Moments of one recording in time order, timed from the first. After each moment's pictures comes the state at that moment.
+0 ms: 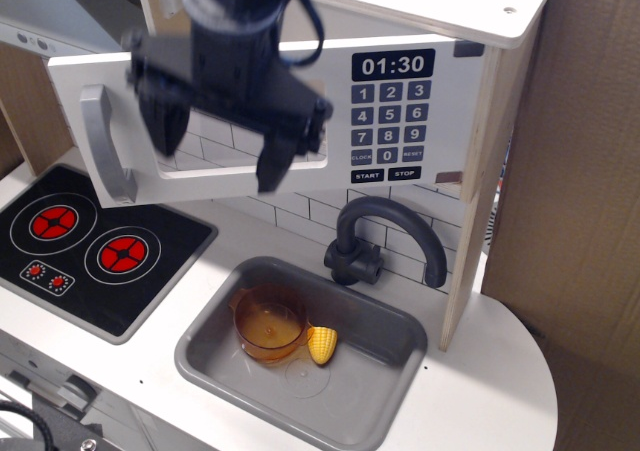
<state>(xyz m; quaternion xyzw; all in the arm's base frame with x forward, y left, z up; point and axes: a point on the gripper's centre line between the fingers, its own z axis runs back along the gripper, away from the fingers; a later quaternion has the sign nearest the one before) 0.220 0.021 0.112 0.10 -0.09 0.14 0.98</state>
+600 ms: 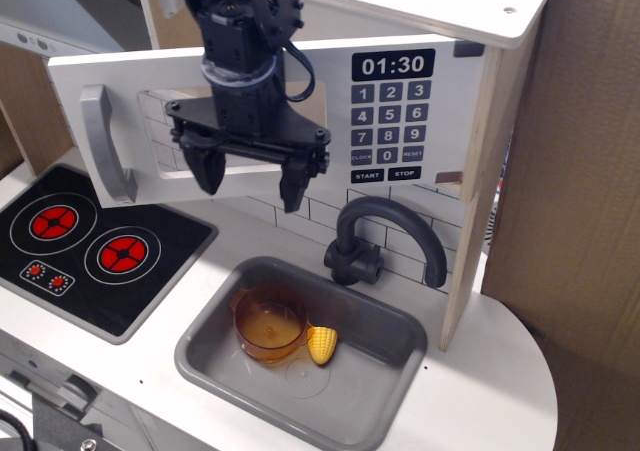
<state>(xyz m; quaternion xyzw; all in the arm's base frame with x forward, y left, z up) 0.268 0.044 0.051 0.05 -0.10 0.12 0.99</state>
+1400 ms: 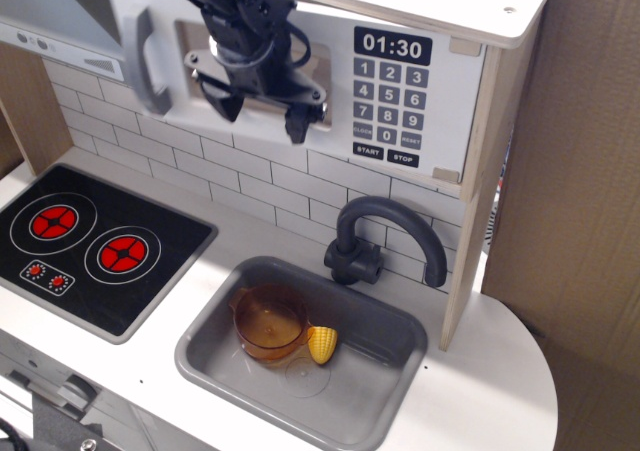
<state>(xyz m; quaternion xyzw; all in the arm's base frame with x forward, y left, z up) 0.342 0.087 0.048 0.07 -0.26 0.07 0.96</state>
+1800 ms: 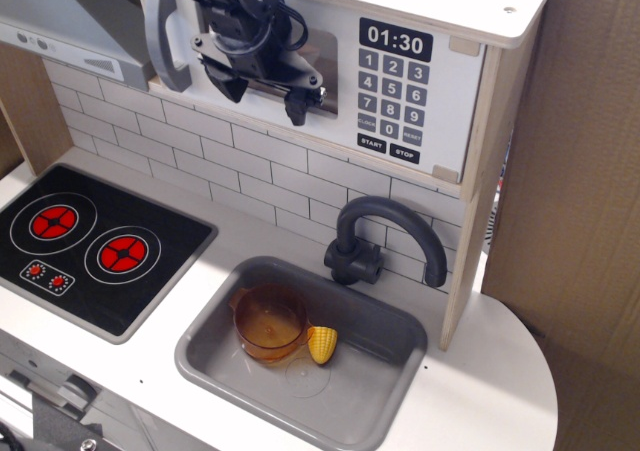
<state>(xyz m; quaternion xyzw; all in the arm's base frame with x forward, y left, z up) 0.358 0.096 0.049 0.08 -0.28 0.05 0.96</state>
